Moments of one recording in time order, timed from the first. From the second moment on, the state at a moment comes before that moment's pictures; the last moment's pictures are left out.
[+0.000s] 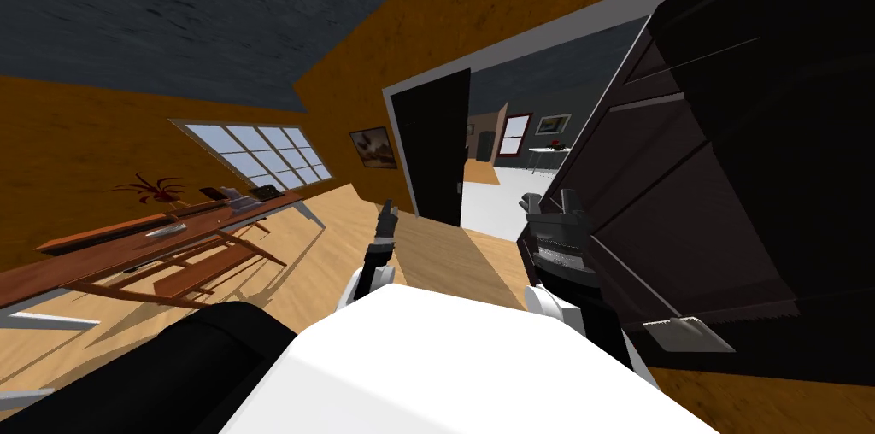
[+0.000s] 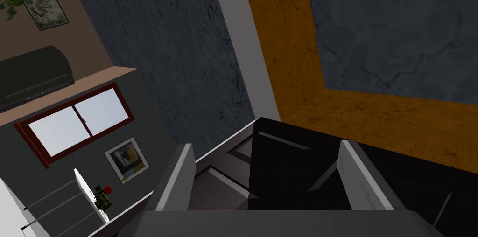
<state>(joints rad) 0.47 0.03 0.06 -2.14 -0.10 -0.44 -0.01</state>
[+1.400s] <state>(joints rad) 0.39 0.10 0.06 -1.82 -0.07 -0.54 0.05</state>
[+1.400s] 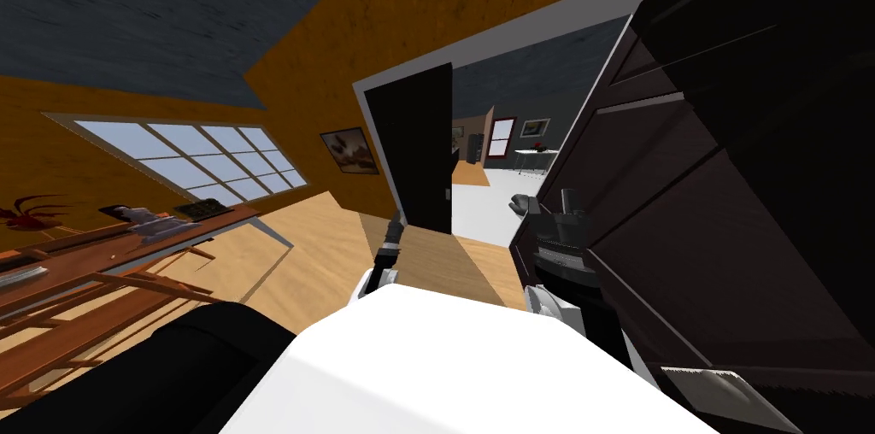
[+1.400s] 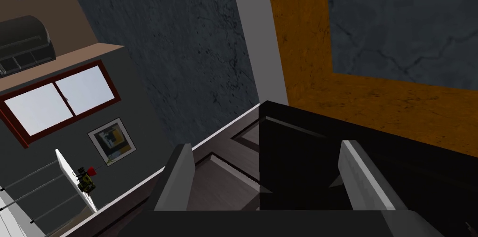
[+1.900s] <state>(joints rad) 0.36 0.11 0.05 -1.71 -0.06 -0.56 0.06</state>
